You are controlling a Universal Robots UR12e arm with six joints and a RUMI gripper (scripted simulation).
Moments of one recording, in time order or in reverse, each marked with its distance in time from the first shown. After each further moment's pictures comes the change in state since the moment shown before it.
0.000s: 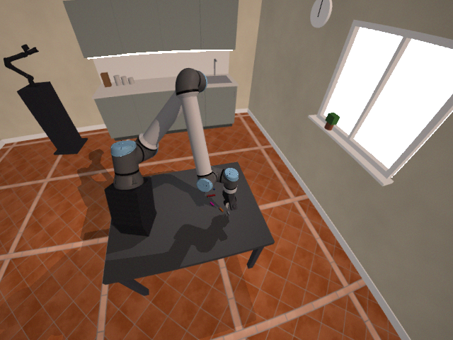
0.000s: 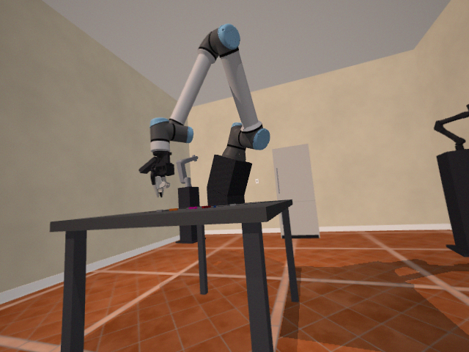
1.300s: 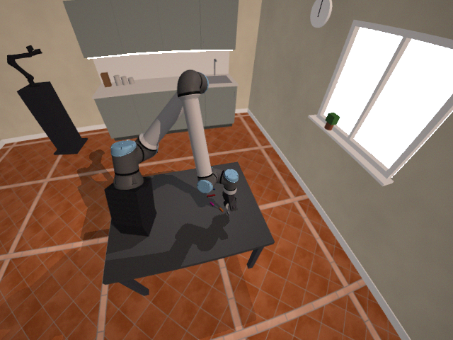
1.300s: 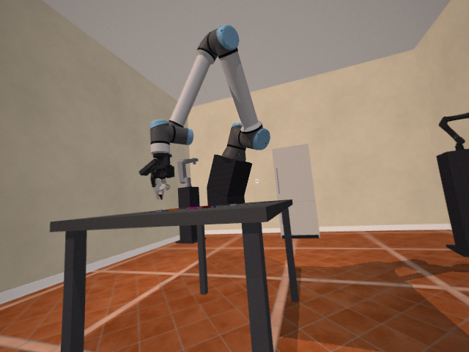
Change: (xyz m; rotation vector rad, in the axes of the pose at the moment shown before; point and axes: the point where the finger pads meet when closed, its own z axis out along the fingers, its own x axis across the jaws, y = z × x) arm 0.000 0.000 0.011 0.000 0.000 0.000
